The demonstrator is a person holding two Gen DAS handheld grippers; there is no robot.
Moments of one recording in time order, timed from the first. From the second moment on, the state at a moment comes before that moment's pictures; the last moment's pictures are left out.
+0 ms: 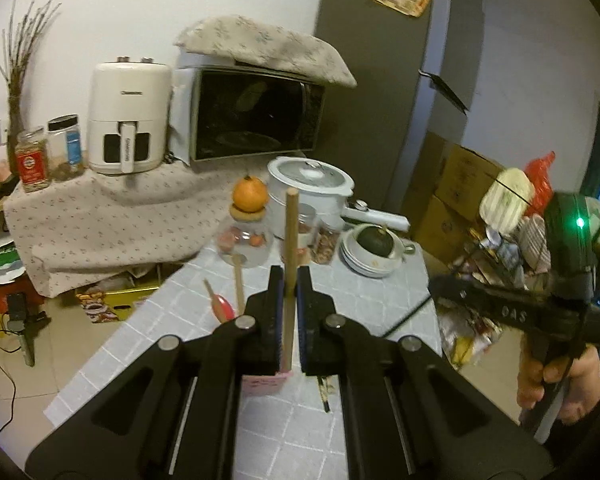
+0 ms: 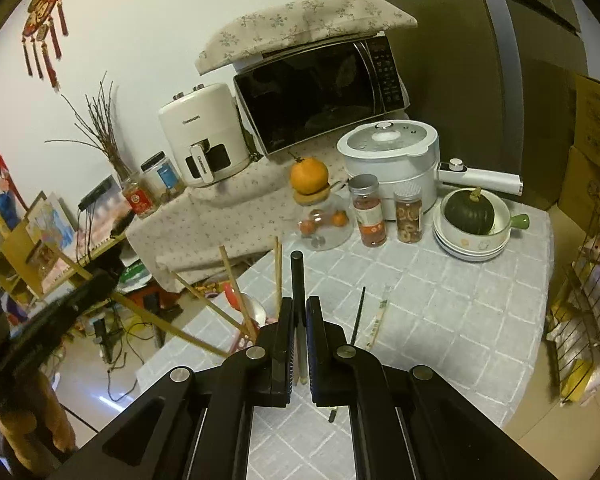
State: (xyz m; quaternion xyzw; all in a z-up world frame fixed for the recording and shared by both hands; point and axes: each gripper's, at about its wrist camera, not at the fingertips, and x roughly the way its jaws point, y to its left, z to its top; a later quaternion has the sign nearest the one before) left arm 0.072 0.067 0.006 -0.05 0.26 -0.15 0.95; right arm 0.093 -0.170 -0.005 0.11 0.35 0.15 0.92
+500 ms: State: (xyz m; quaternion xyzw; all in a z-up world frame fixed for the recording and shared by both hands) left arm 0.122 0.066 -0.044 -0.05 0.33 -0.08 0.94; right arm 0.095 -0.169 -0.011 0.11 0.36 0.15 0.92
